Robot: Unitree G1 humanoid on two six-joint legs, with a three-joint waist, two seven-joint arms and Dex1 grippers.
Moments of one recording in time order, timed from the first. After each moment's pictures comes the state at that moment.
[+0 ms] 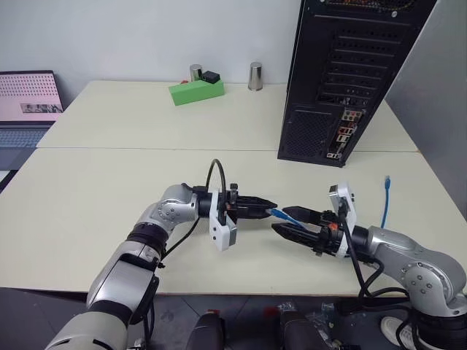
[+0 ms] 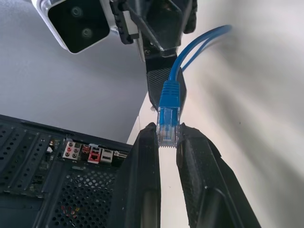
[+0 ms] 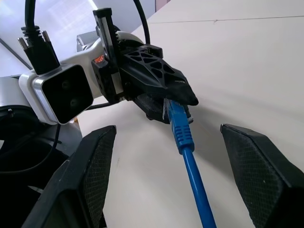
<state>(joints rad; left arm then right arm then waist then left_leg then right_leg) -0.80 0.42 -0.31 0.84 0.30 -1.43 -0.76 -0.17 -0.47 -0.10 -0.54 0.86 0.97 0.63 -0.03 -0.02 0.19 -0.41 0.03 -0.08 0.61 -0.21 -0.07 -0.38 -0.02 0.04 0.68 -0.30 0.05</state>
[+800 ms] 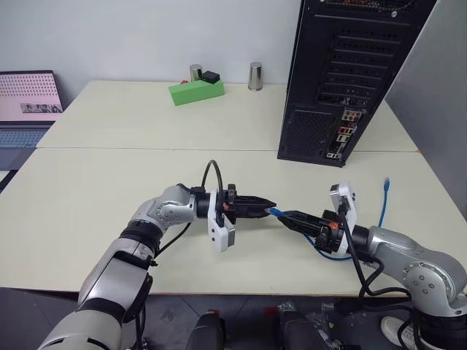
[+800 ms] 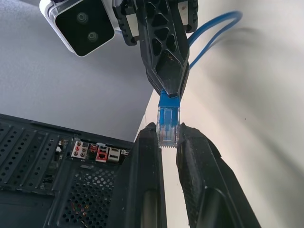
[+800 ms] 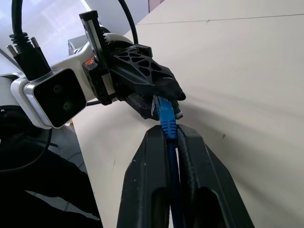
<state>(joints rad) -0.82 0.48 -0.36 0.83 0.39 -1.45 -0.57 -0.17 -0.47 -0.10 -0.53 0.89 0.97 0.58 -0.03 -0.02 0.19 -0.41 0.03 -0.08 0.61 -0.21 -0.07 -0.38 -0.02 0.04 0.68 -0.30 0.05</state>
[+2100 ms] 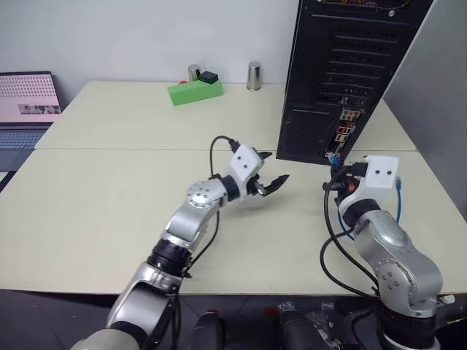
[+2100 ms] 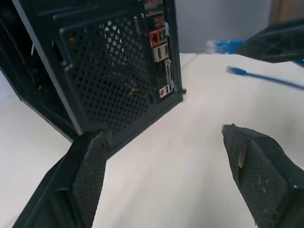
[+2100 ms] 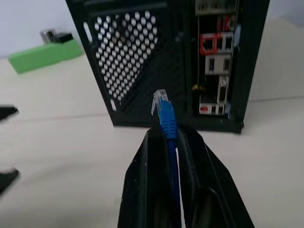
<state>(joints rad) -0.66 0.20 -0.29 0.17 -0.21 0.22 -0.53 -0.29 -0.14 -0.12 -0.59 0.37 0.80 -0.23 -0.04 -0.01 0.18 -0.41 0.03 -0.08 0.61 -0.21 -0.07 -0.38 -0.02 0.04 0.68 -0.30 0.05</state>
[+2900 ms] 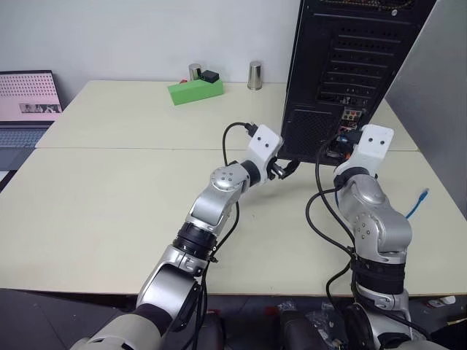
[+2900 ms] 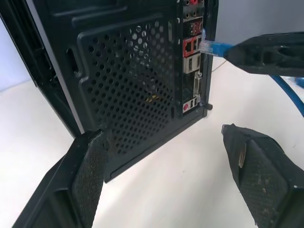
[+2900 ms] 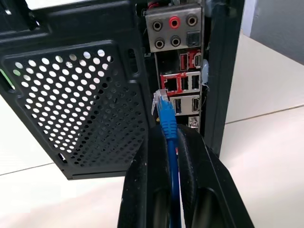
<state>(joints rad) -0.80 0.08 -0.25 0.28 -0.11 0.30 -0.46 -0.56 -0.08 -0.18 -0.26 0.22 0.76 -0.27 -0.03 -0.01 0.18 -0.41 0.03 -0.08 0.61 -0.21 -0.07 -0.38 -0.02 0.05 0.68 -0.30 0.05</state>
